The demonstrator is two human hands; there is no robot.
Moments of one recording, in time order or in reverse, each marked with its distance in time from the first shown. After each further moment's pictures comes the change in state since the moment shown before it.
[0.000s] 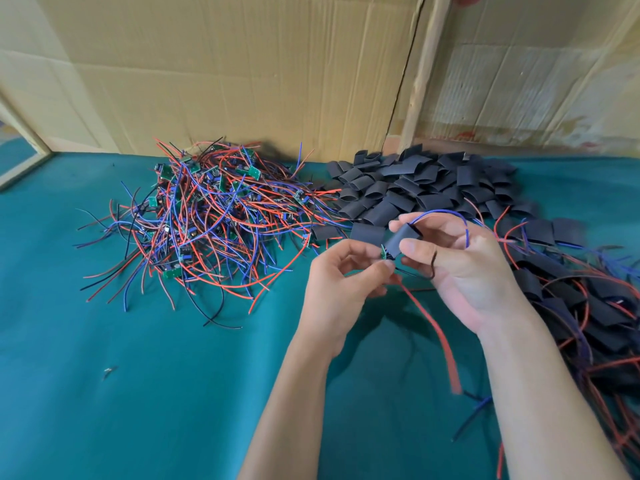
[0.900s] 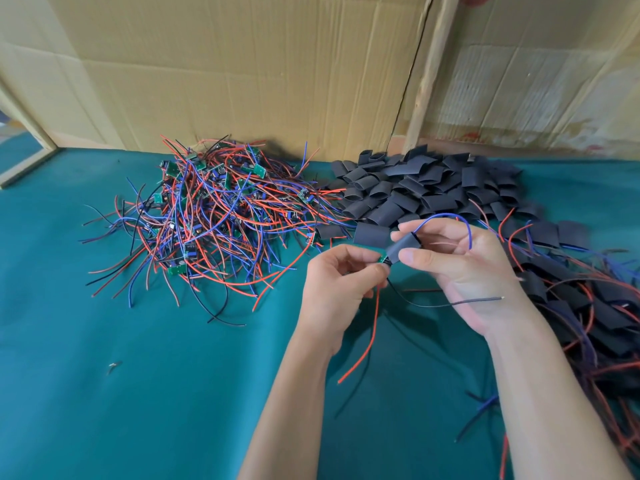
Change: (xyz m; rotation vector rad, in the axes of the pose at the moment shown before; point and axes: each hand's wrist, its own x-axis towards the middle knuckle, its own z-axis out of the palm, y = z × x) left_hand 0.006 -0.005 -0.008 0.044 0.039 -0.024; right_hand 0.002 0.003 -0.006 -0.178 -0.045 -0.032
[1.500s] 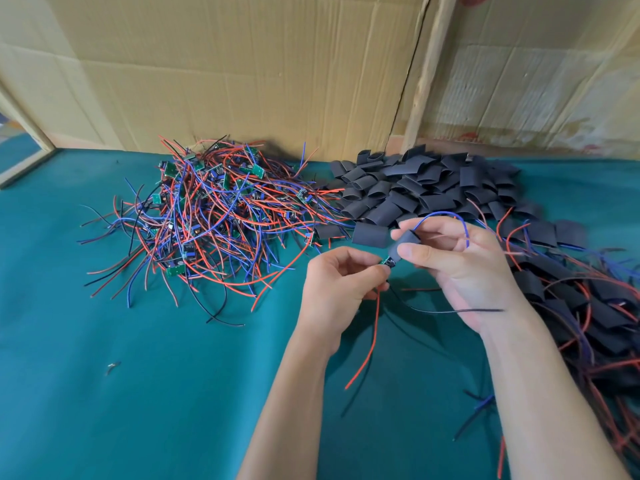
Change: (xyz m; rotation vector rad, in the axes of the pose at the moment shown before) left_hand 0.000 0.000 0.000 -0.010 -0.003 -0.060; right_hand 0.001 -0.001 0.005 0.076 0.049 -0.007
